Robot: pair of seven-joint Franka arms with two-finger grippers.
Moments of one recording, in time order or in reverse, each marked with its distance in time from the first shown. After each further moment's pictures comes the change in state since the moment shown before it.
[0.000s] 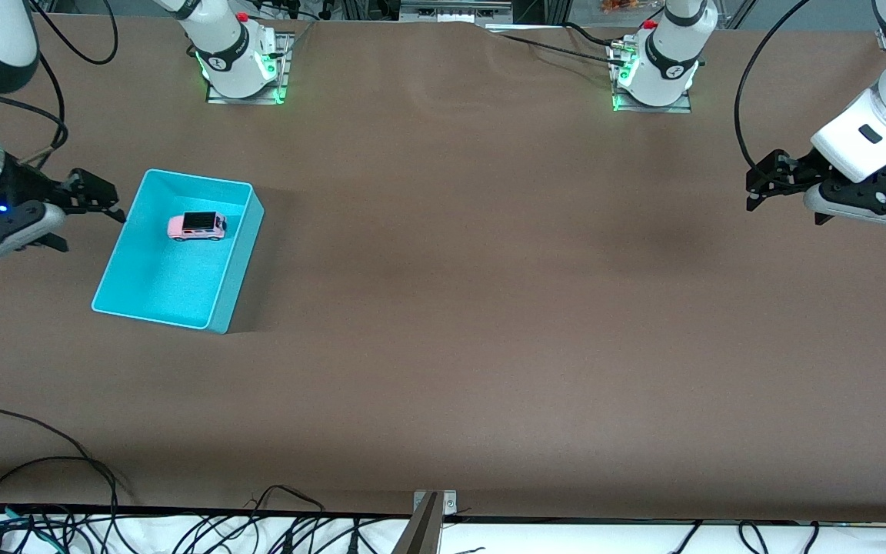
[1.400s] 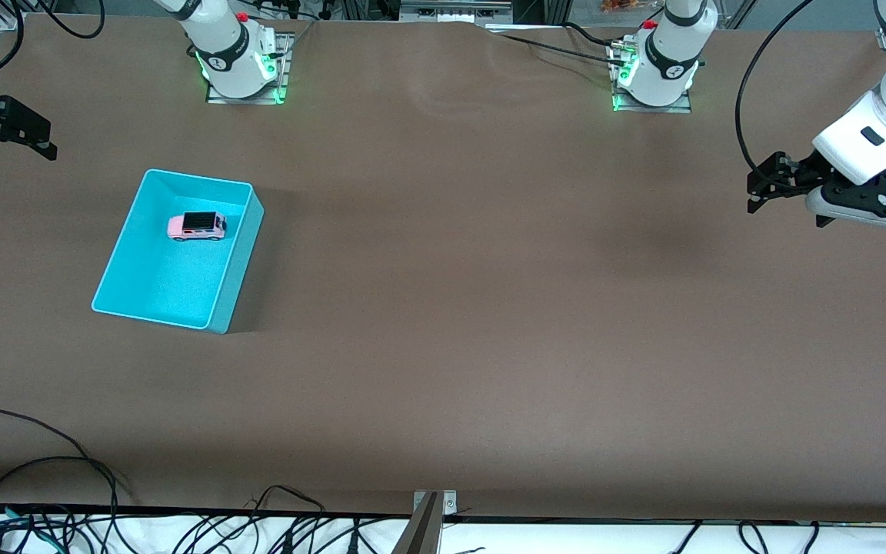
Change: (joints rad) left arm 0.000 0.011 0.001 0.014 0.000 0.000 0.000; right arm -0.004 -0.154 -0.016 0.004 -0.127 -0.190 0.255
